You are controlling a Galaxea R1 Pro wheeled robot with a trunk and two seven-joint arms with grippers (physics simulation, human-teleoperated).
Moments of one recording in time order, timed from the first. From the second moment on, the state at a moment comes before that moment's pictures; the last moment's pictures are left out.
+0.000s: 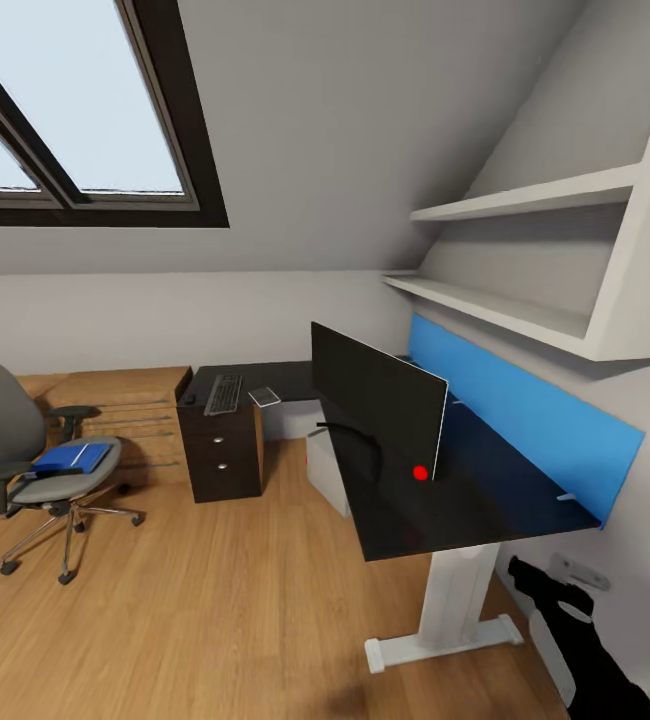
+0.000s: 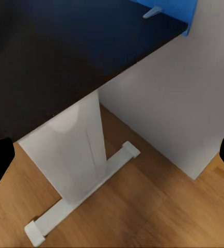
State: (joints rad) left arm 0.00 0.05 -0.47 -0.63 0.71 -0.20 0.38; right arm -0.39 -0.12 -0.23 -0.85 -0.22 0.14 -0.30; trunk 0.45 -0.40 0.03
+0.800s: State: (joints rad) left arm 0.00 0.05 -0.46 -0.63 0.71 -0.20 0.38; right arm -0.73 -0.17 -0.22 -0.35 -0.22 -0.03 -0.30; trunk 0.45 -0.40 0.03
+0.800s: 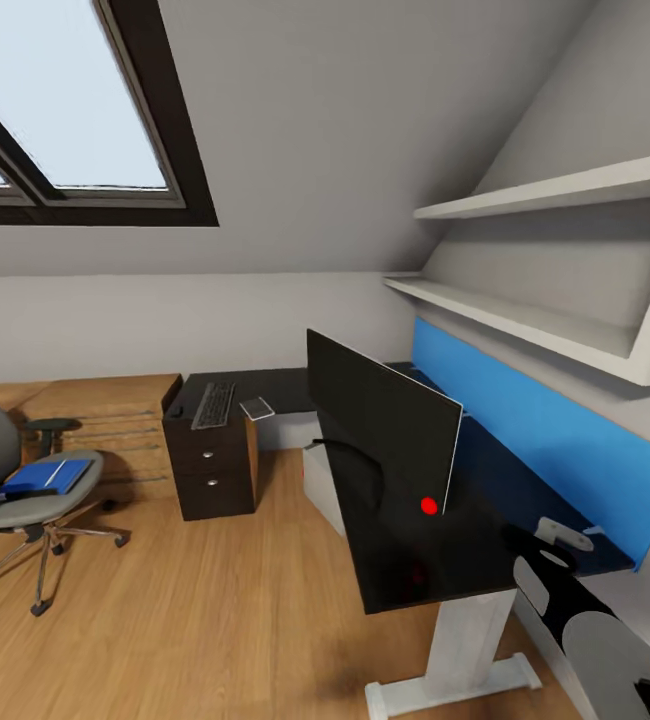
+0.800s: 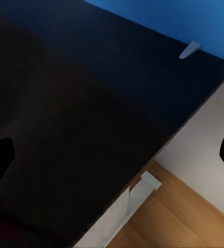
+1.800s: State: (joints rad) left arm 0.00 0.05 -0.46 -0.63 0.71 -0.20 0.38; right arm -0.73 -0.13 -0.12 -0.33 -0.18 -0.13 -0.26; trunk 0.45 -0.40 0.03
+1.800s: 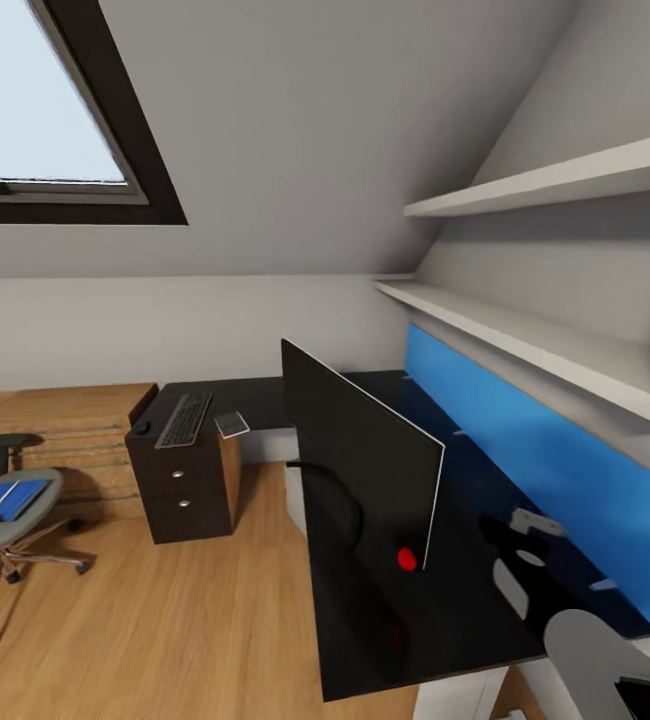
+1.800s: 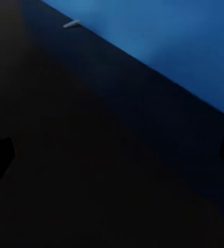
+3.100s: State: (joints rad) left arm 0.00 0.05 -0.46 -0.62 0.71 -0.20 0.38; right arm -0.73 -0.11 -0.09 -0.33 -0.17 -0.14 -0.26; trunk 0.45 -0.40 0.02
